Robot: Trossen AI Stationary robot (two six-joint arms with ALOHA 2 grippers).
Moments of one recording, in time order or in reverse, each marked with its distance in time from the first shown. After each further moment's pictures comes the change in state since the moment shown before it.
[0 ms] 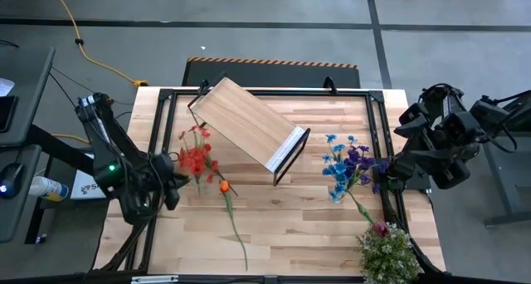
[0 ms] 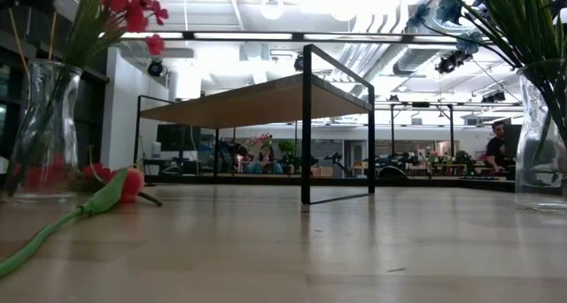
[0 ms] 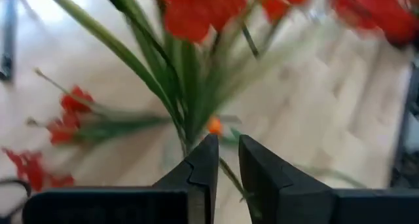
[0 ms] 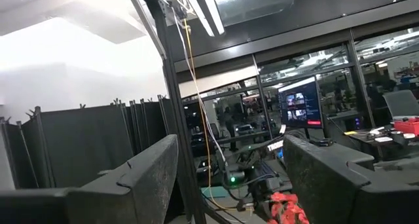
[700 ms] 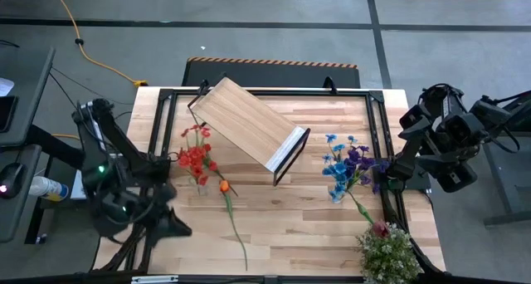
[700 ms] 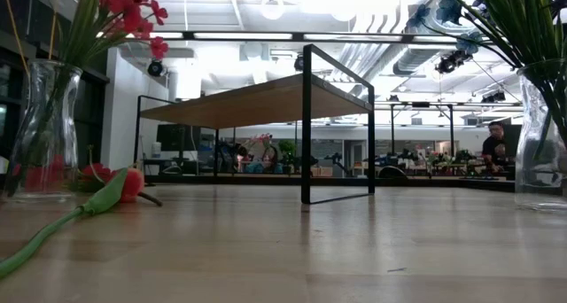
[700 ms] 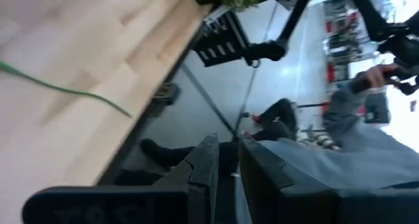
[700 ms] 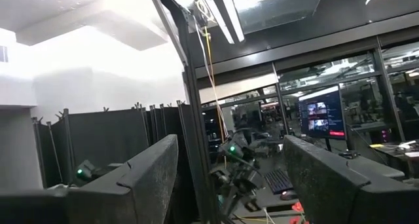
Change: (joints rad) left arm 0.000 0.153 0.295 0.624 0.252 0.077; right arm 0.000 0.000 0.000 0.002 -0.092 0.000
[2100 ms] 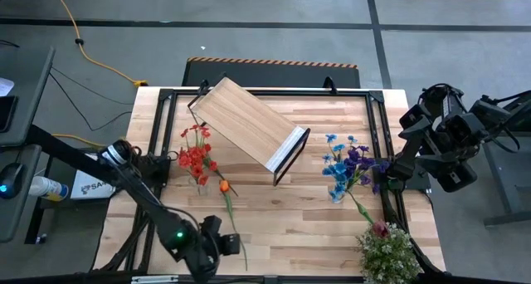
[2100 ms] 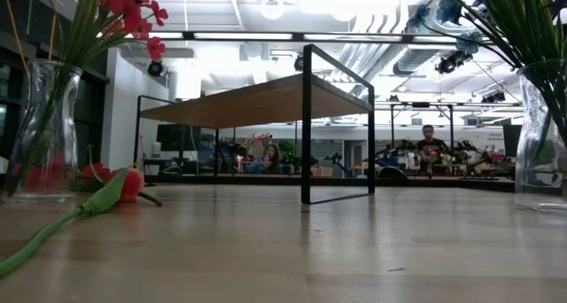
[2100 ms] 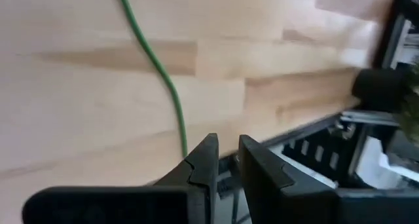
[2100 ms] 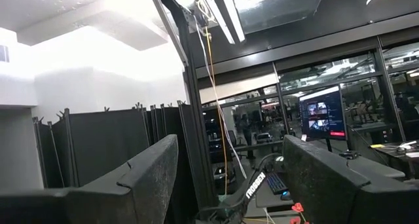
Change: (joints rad) left arm 0.180 0.631 -0.001 0.151 0.057 -0.779; right arm 0.001 -0.003 0.000 -0.004 -0.003 0.000
